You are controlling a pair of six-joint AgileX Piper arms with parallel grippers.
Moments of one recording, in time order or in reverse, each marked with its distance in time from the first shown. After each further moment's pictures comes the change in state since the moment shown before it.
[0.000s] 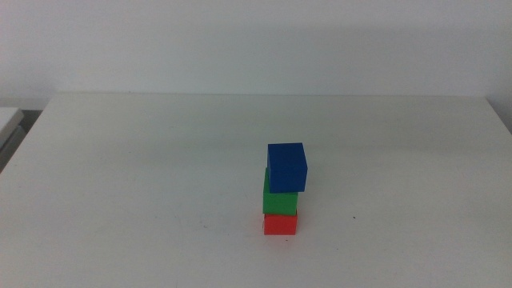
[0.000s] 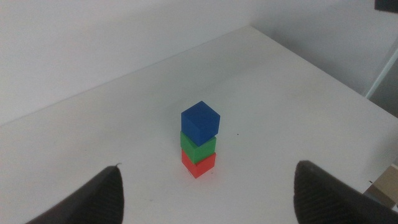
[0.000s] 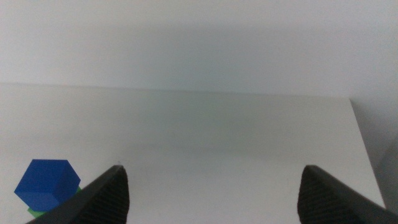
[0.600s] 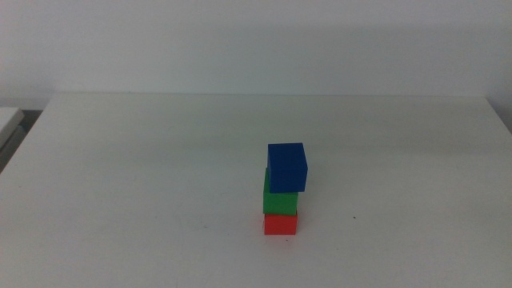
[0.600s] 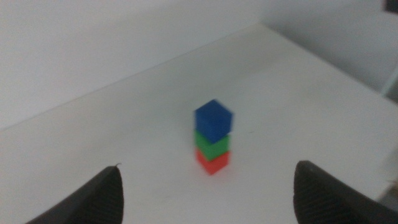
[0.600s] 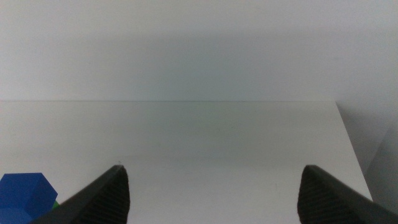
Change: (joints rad) left arm 0.000 0.000 0.002 0.043 0.000 0.000; right arm -0.191 -0.036 0.114 0.204 -0.126 -0.189
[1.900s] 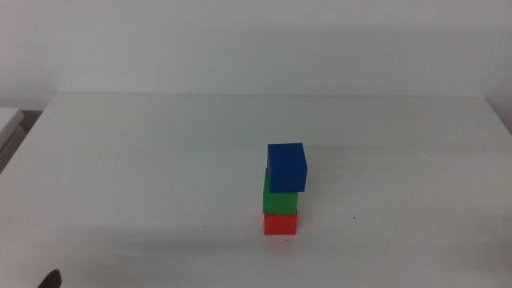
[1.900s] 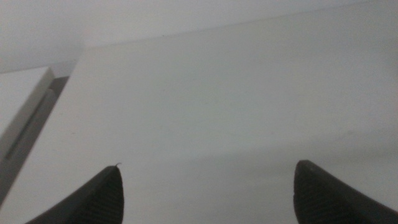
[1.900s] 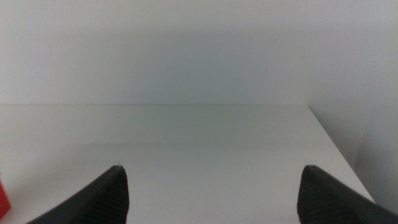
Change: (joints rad) left arm 0.329 -0.670 1.331 0.177 -0.847 0.000; right arm -0.059 -0.663 0.847 -0.061 -0.473 -0.002
